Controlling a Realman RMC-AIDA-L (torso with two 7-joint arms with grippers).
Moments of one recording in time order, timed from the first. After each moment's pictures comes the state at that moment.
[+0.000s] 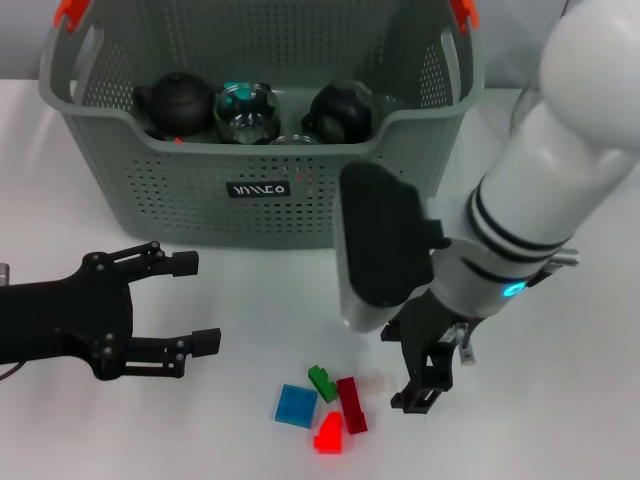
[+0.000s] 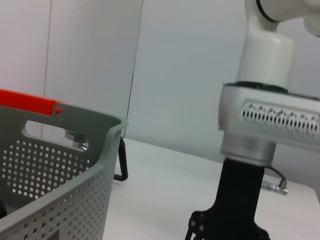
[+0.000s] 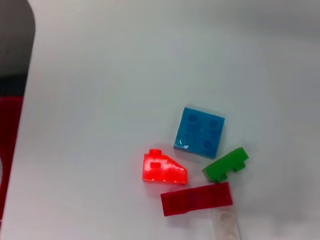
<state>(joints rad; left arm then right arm) -0.35 -2.14 0.46 0.95 2.10 1.96 -1.29 0.88 2.11 -1.85 -1.12 -2.45 -1.48 2.21</state>
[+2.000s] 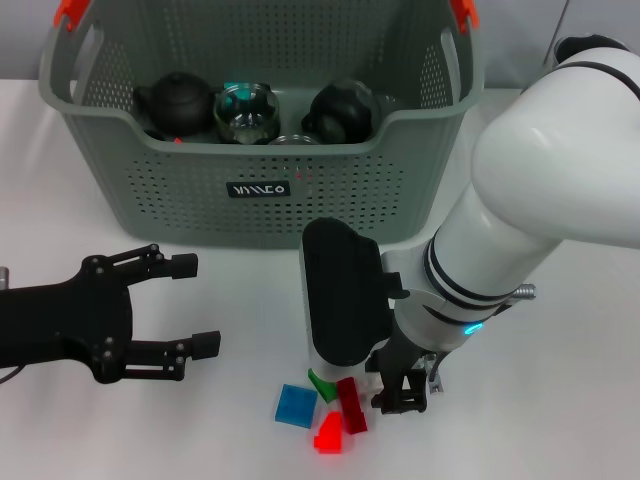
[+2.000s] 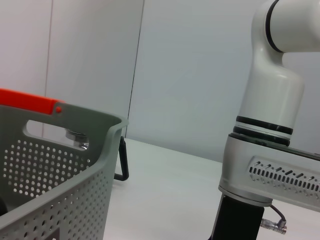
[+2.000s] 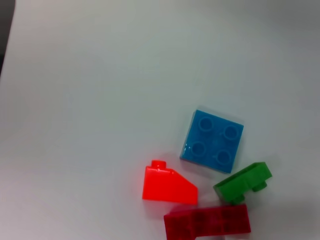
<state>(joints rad) -0.35 -2.14 0.46 0.94 2.10 1.96 -1.28 0.91 2.12 -2.05 -1.03 -2.42 -1.29 2.28</state>
